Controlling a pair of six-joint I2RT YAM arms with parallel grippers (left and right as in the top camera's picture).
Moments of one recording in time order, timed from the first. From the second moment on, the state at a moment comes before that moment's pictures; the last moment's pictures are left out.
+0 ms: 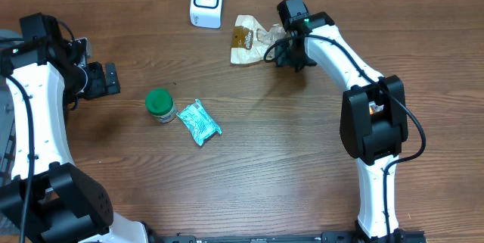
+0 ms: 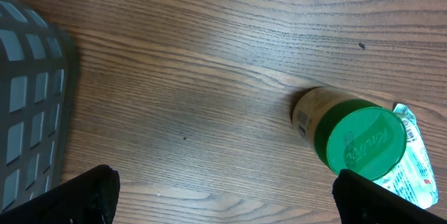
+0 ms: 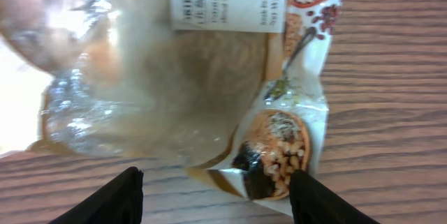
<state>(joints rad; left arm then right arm) 0.34 1.73 1.58 -1.19 0.07 0.08 0.32 2.30 1.91 -0.92 0.11 0.30</state>
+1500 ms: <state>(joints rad) 0.34 1.73 1.58 -1.19 0.07 0.08 0.41 2.20 2.01 -1.24 -0.22 0.17</state>
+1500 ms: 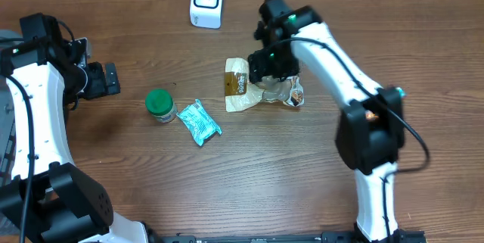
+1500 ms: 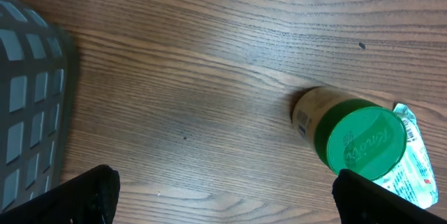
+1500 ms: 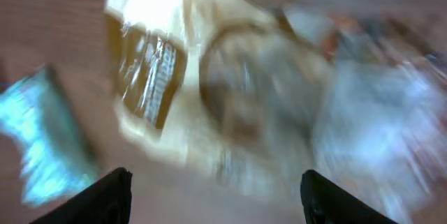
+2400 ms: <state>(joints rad) 0.34 1.73 1.58 -1.19 0.07 0.08 0.39 1.97 1.89 -1.57 0.01 0.66</state>
